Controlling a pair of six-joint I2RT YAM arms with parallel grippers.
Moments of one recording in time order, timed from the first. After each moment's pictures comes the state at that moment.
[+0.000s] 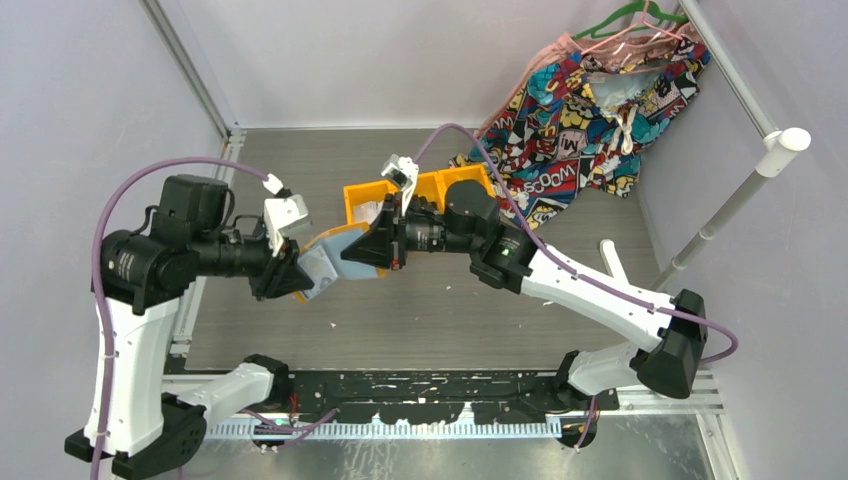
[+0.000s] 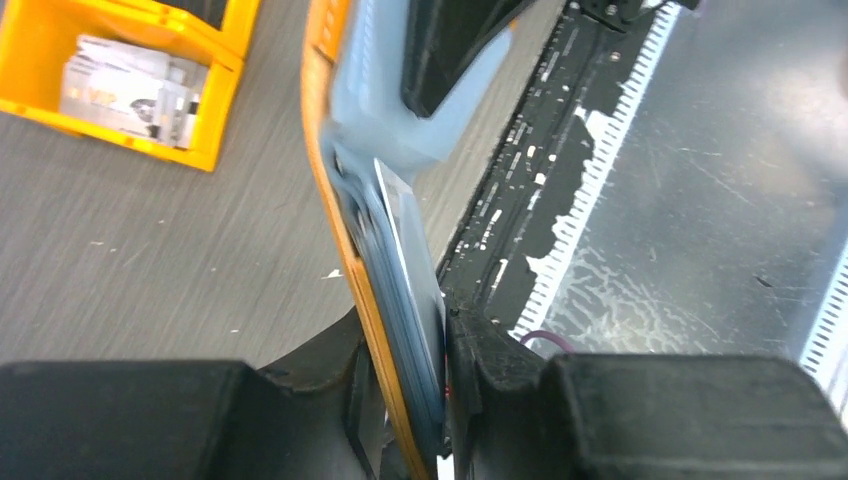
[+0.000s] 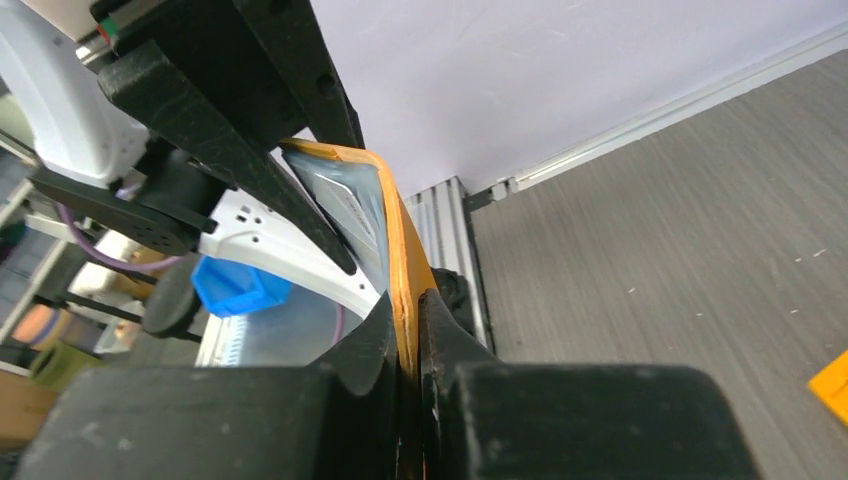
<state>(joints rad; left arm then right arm) -0.33 1.05 1.76 -1.59 0.64 0.50 0.99 1.35 1.26 0.11 -0.50 0.49</state>
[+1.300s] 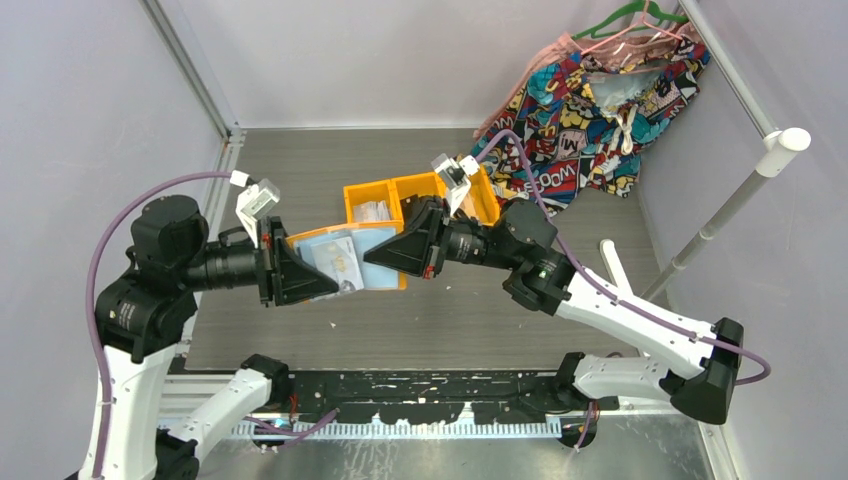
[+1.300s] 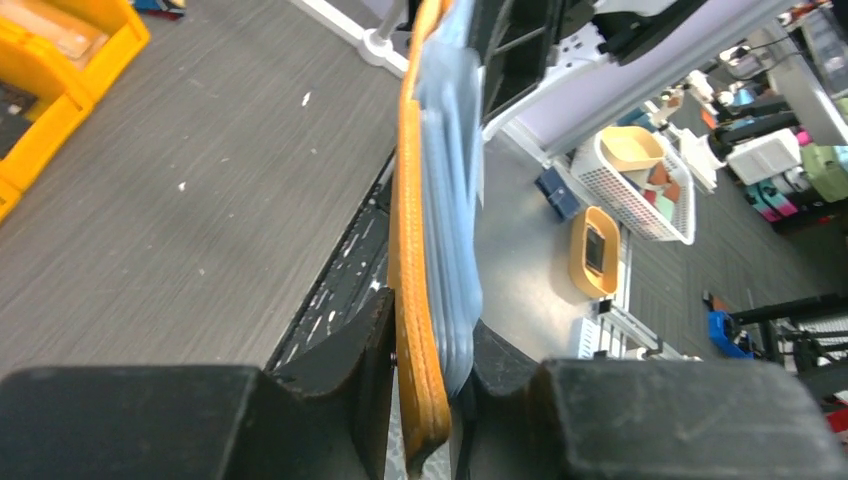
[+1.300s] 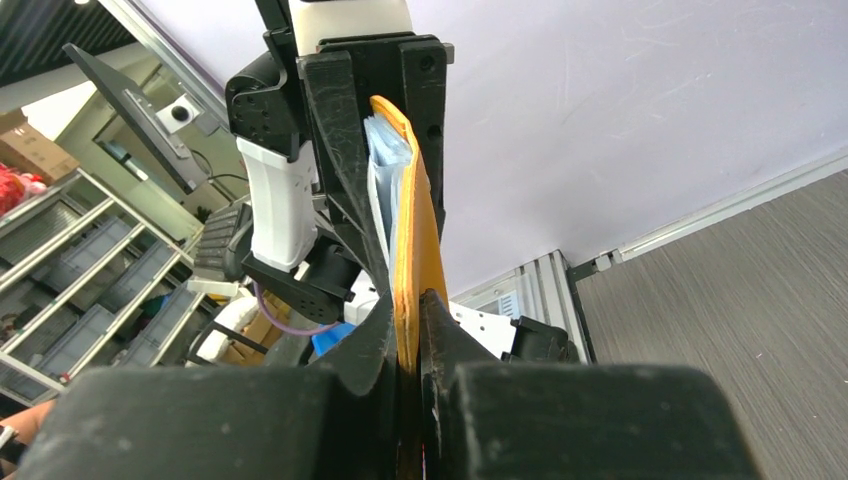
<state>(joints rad) -0.33 0.83 1.48 -1.05 0.95 -0.25 1.00 1.13 1.08 0.36 -0.48 0.79</state>
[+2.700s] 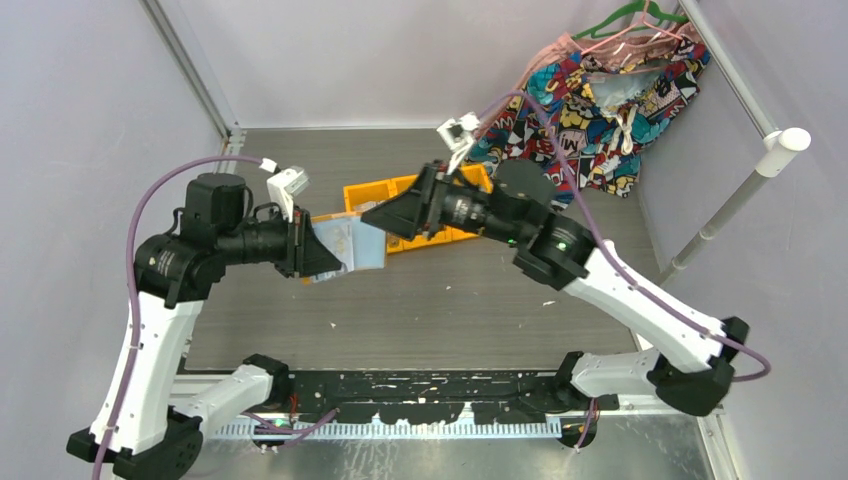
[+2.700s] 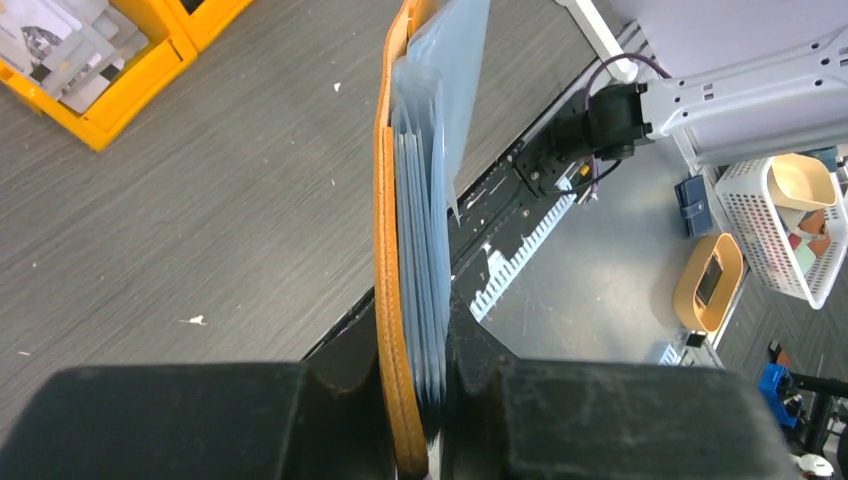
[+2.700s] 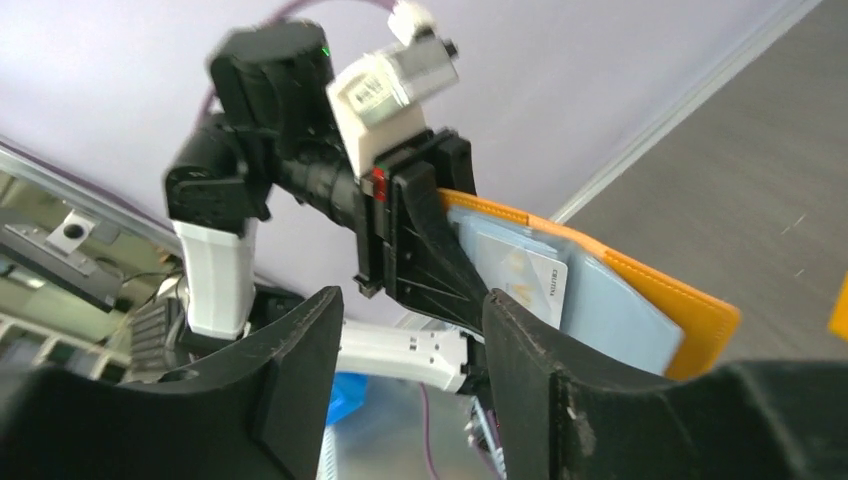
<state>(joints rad) -0.33 0.95 1.46 -1.16 0.64 -0.17 0.95 1.18 1.43 -0.14 -0.27 0.76</state>
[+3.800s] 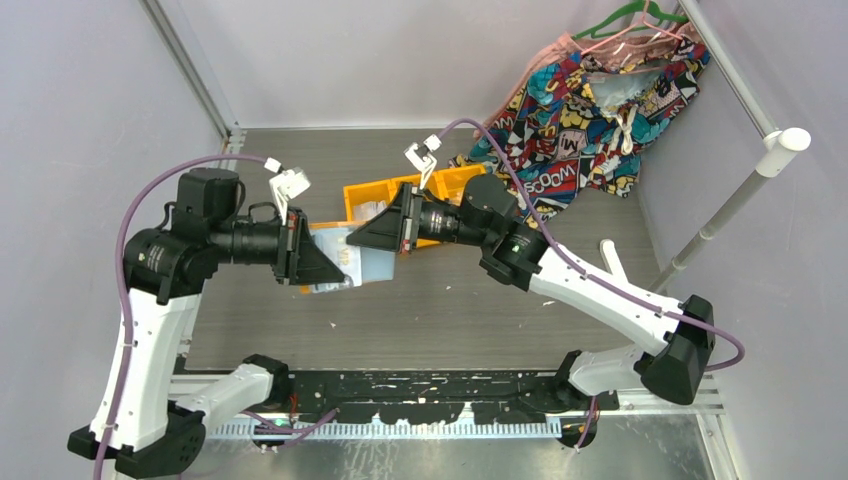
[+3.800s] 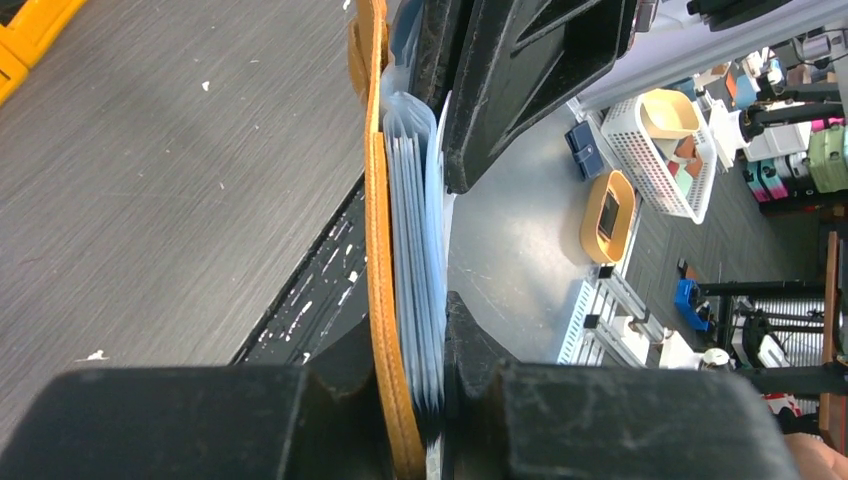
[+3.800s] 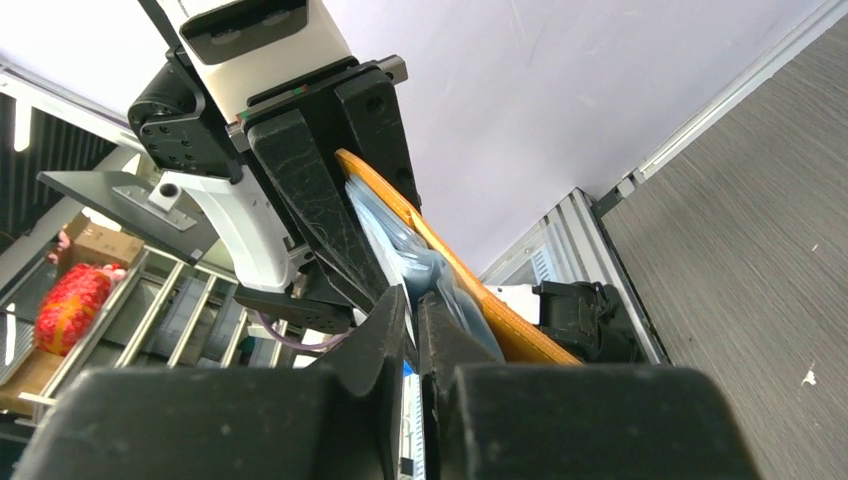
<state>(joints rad) -0.32 1.01 1.56 -1.27 0.91 -0.11 0.94 1.30 1.21 0.21 -0.51 1.02</state>
